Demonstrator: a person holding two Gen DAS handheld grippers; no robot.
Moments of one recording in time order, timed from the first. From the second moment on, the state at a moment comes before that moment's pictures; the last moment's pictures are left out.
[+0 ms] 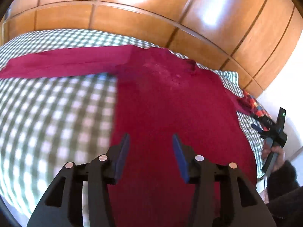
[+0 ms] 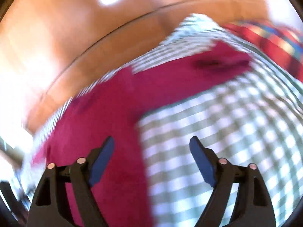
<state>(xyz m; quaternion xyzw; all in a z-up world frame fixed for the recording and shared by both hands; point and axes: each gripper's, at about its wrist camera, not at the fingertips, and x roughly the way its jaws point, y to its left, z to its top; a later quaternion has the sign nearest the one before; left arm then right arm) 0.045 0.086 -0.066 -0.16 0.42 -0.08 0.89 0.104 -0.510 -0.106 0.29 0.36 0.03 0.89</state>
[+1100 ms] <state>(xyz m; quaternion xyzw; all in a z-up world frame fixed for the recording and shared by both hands) 0.103 0.041 -0.099 -0.17 0.48 -0.11 0.85 0.198 -0.680 -0.044 0.36 0.31 -0.14 0.87</state>
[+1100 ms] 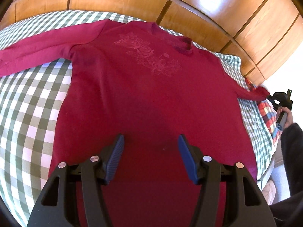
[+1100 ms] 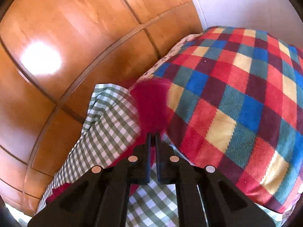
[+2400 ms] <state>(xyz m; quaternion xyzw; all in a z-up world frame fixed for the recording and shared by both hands) 0.101 0.058 -0.081 -0.22 0.45 -0.13 0.85 0.215 -0.513 -0.078 -0.04 0.38 -0.09 0.92</state>
